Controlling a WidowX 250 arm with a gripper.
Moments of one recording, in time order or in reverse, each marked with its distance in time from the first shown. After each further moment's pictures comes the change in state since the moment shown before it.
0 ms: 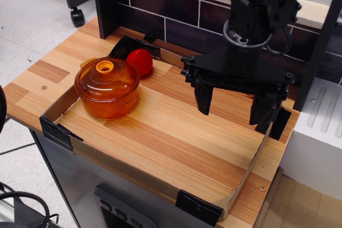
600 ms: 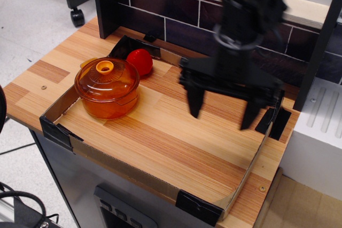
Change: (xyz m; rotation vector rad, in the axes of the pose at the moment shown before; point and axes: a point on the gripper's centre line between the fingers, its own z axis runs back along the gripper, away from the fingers) arm 0.001 0.021 -0.006 -0.009 0.097 -0.090
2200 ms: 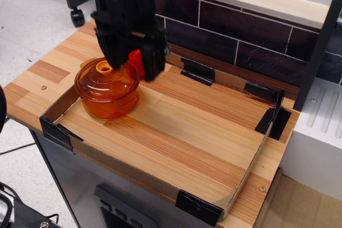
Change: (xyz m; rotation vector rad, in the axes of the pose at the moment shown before) arm 0.029 0.105 0.018 -0.094 -0.026 -0.233
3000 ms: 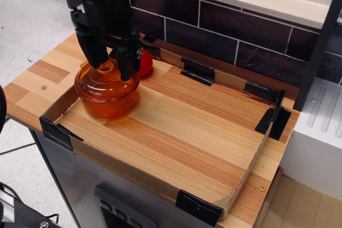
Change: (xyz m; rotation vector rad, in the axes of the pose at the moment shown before) arm -0.003 0.035 -0.021 0.012 0.009 -0.029
